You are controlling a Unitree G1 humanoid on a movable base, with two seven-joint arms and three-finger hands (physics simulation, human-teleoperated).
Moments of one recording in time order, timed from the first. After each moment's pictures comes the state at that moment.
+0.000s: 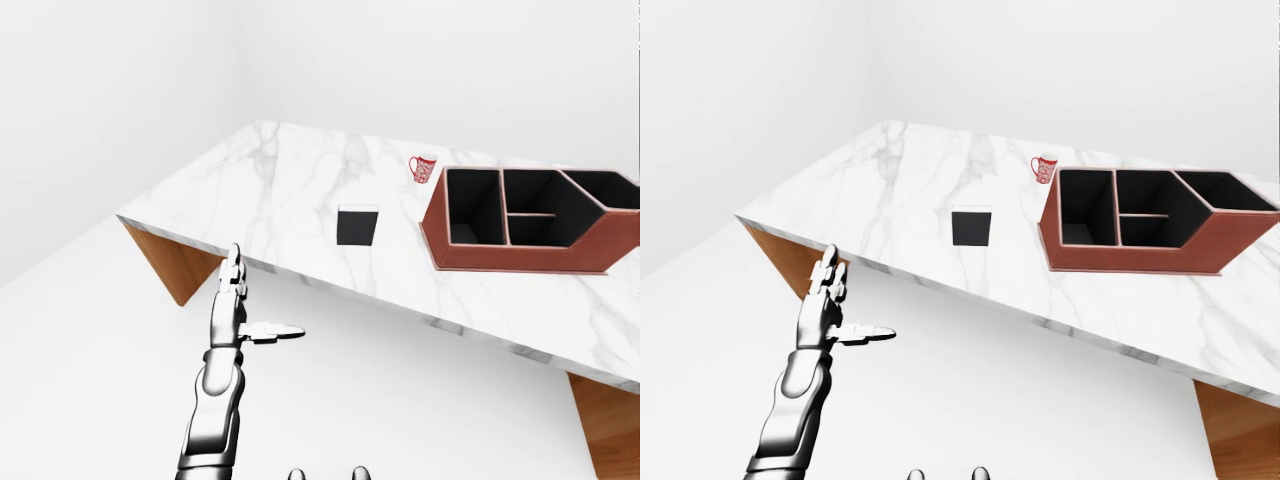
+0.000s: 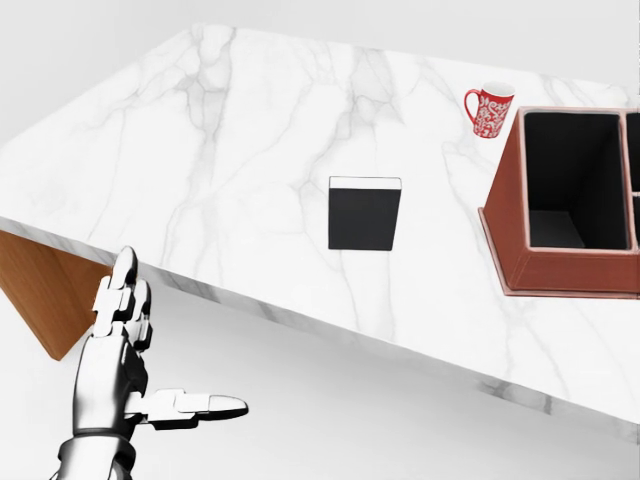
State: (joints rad) left arm 0.01 0.02 0.03 0.00 0.03 -0.09 0.00; right arm 0.09 -0.57 -1.15 -0.07 1.02 0.09 -0.08
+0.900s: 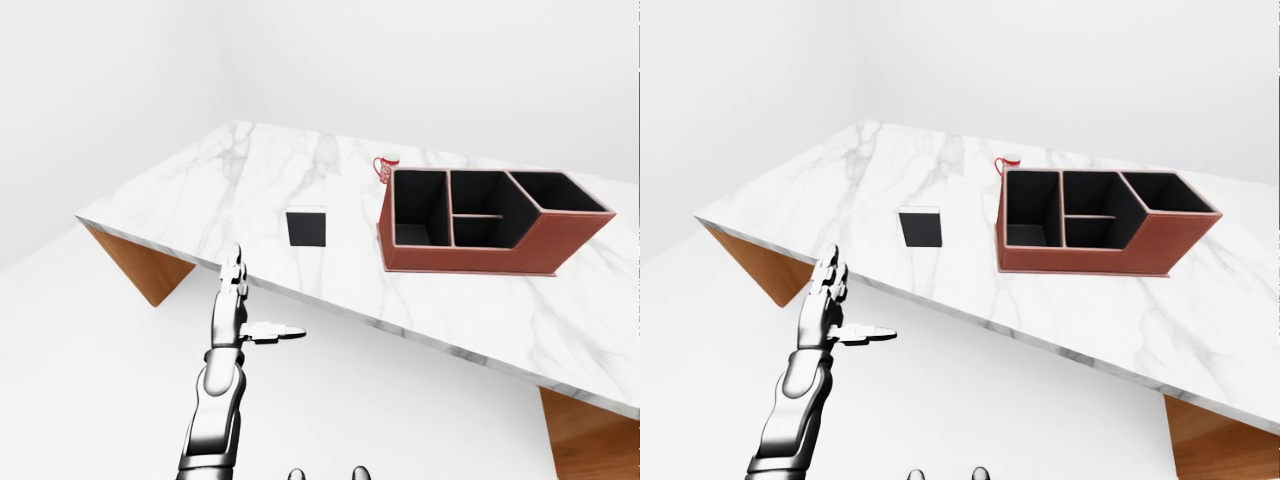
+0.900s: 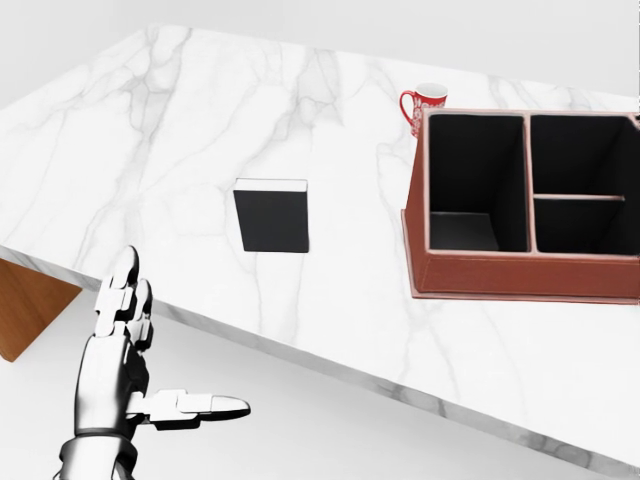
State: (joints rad) left arm 0.01 0.02 0.03 -0.01 0.05 -0.09 0.01; right arm 0.08 -0.57 -1.15 -0.07 1.02 0.09 -0.08
